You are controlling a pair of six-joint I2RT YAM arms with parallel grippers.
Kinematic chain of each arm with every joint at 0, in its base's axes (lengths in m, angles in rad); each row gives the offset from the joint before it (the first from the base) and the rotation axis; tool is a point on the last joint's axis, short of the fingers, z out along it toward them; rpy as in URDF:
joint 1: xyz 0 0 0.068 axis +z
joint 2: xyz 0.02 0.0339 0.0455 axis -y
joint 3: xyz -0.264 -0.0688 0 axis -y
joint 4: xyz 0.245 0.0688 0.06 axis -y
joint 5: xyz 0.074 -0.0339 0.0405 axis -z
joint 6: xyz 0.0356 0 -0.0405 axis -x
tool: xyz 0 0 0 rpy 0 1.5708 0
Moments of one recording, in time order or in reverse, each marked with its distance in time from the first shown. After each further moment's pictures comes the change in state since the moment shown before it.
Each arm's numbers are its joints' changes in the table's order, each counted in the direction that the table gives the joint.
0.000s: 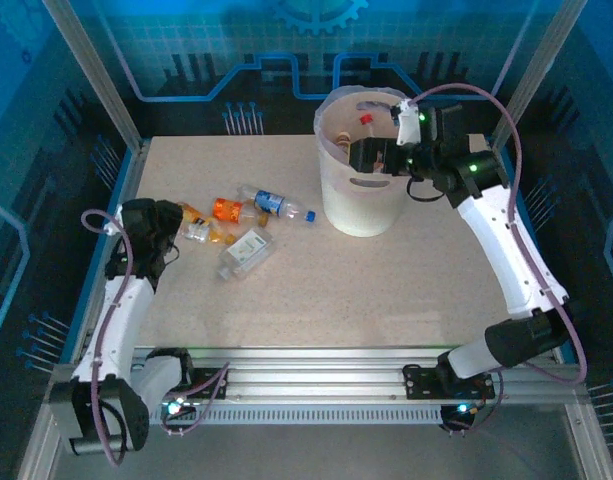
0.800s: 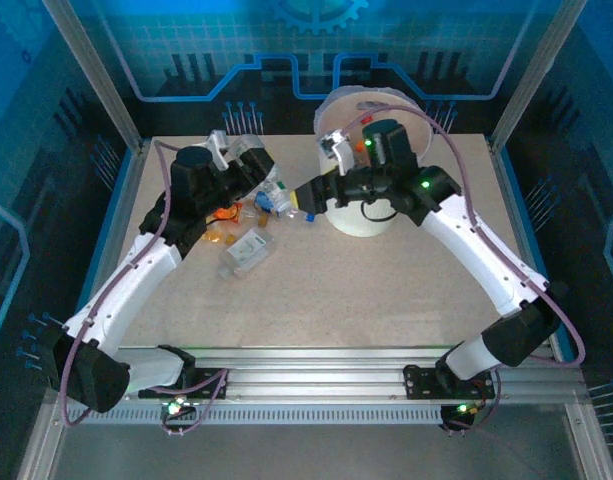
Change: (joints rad) left arm -0.455 -0.261 0.404 0.177 0.309 -0.111; right arm 0.263 -0.058 -0.080 0.161 -0.312 0.076
